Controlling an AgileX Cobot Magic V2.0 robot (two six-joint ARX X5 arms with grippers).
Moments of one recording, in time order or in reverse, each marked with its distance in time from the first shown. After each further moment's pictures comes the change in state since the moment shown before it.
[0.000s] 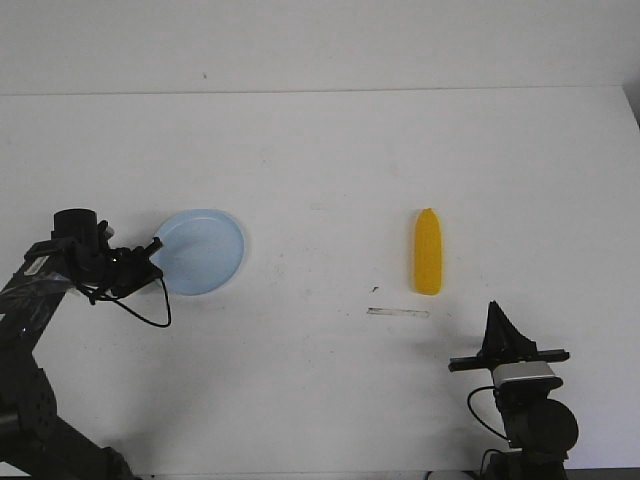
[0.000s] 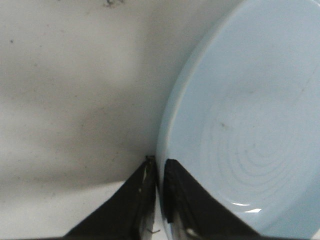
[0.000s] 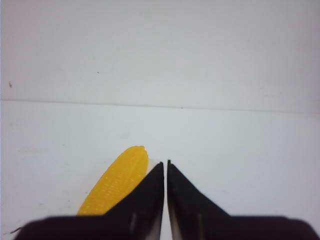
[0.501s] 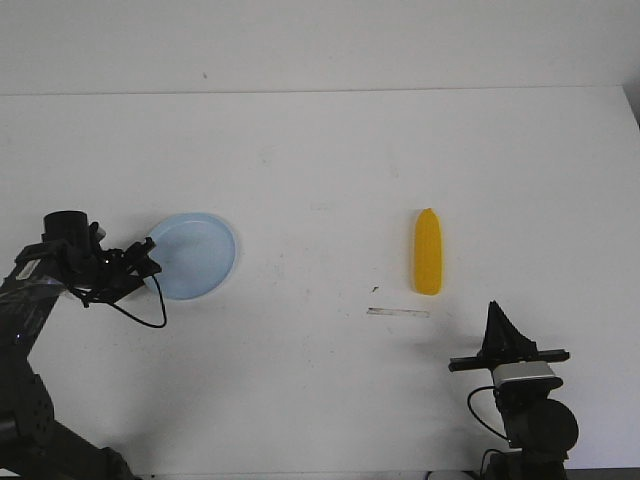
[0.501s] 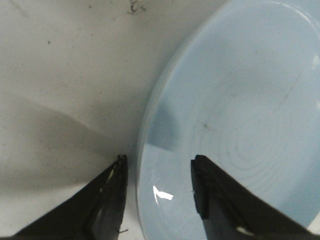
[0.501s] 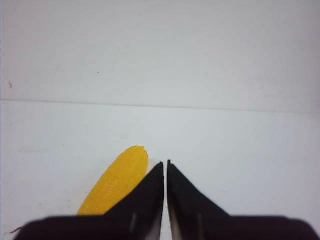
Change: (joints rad) left arm 0.030 -0.022 -0.006 -0.015 0.001 -0.002; right arm 0.000 0.000 0.000 0.000 0.000 0.000
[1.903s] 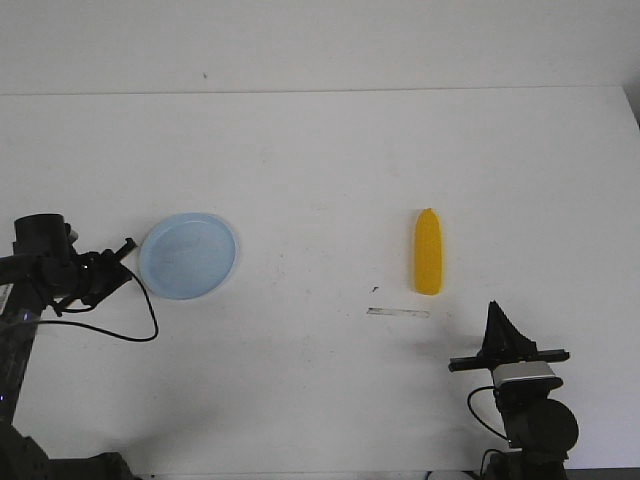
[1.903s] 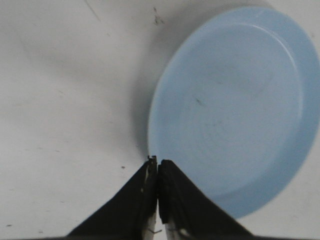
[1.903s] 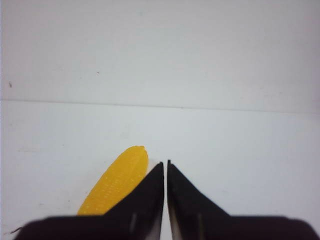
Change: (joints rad) left arm 0.042 -0.220 -0.005 -0.135 -0.043 -0.058; right arm 0.000 0.000 0.000 0.000 0.000 0.000
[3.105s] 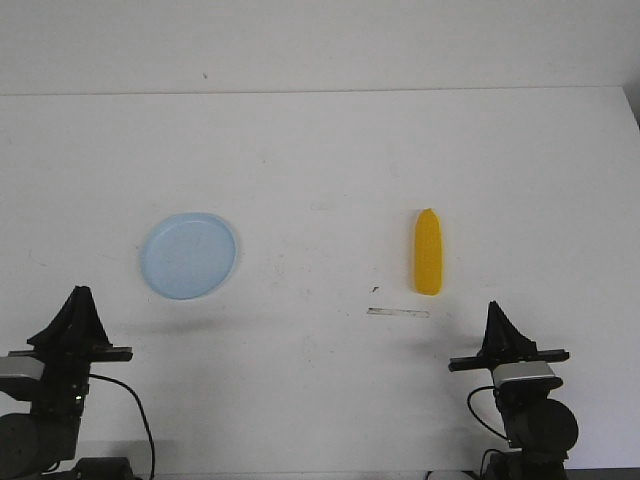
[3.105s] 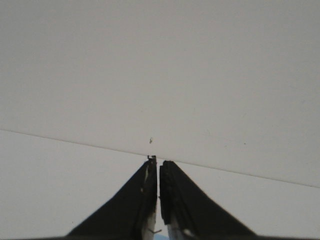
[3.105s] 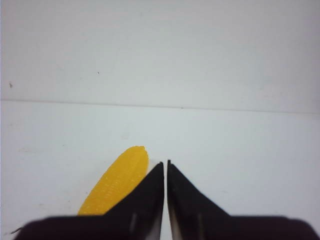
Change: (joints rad) left arm -0.272 -1.241 -0.618 0.711 -0.400 0.201; right arm 0.000 0.000 0.000 0.000 0.000 0.000
